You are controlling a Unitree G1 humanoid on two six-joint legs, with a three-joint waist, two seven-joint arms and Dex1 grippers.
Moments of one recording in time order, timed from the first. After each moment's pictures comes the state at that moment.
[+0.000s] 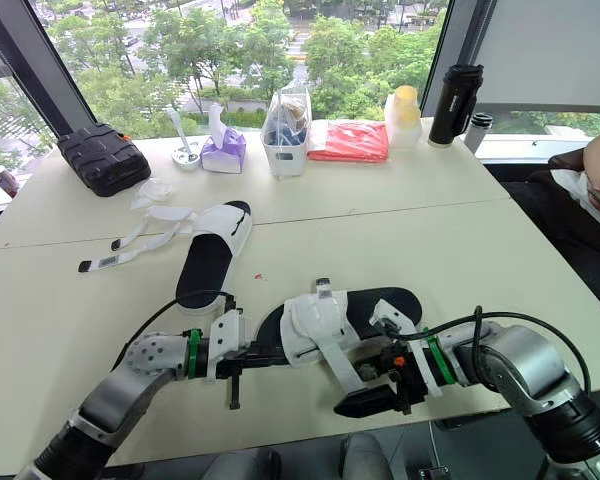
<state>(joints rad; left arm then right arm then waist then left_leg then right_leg) -0.10 0.51 -0.33 -0.21 -0.22 0.15 -1.00 -0.23 -0.85 0.18 -0.37 0.74 1.17 1.09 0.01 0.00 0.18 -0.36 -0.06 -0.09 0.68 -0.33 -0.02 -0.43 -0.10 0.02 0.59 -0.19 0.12</state>
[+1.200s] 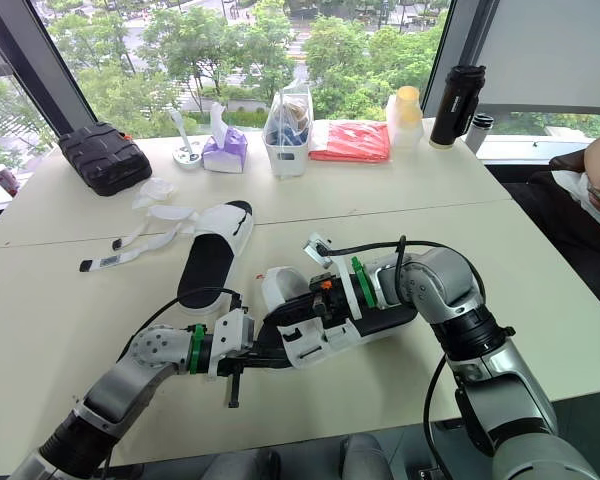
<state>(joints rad) -0.16 0.52 -0.36 -0.17 -0.22 0.14 -1.04 -0.73 -0.54 0.28 -0.08 0.80 1.22 1.04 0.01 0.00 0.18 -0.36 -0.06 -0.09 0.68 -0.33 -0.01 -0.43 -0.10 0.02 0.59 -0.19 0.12</state>
